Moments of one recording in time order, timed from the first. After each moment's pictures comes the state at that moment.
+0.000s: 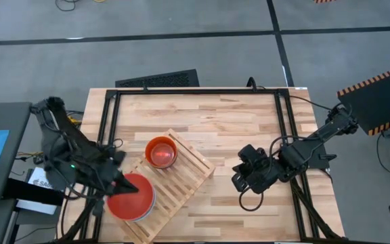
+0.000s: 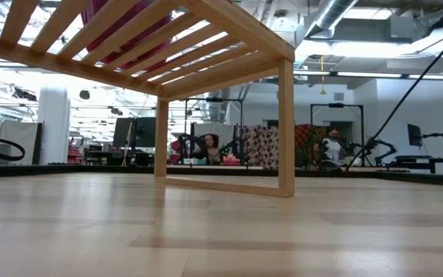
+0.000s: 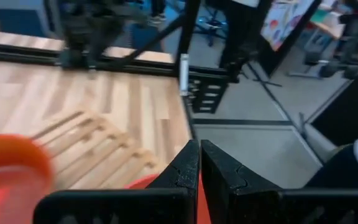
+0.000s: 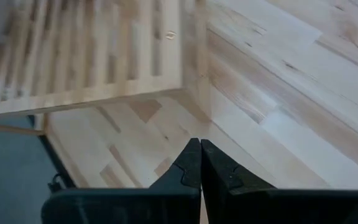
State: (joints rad) left arm -0.92 1.08 1.27 -0.51 -0.63 -0.48; right arm 0.57 1.41 1.36 -1.00 0.50 1.32
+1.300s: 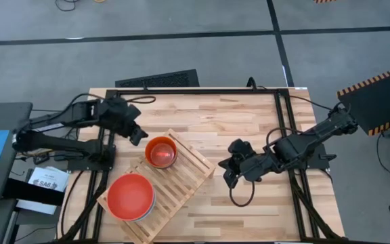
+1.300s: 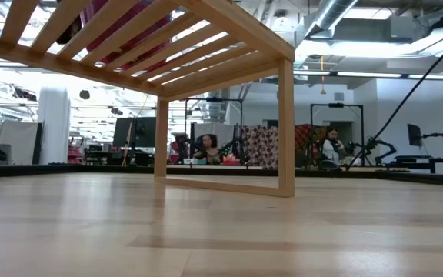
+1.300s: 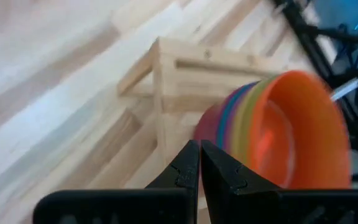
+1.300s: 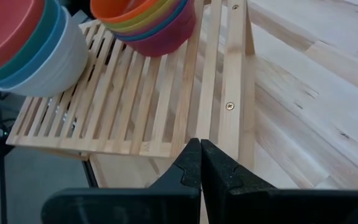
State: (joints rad) left arm 0.19 0.89 1.05 -0.88 0.11 -0.76; right arm 0.47 1.41 1.36 -0.72 0.49 1.03
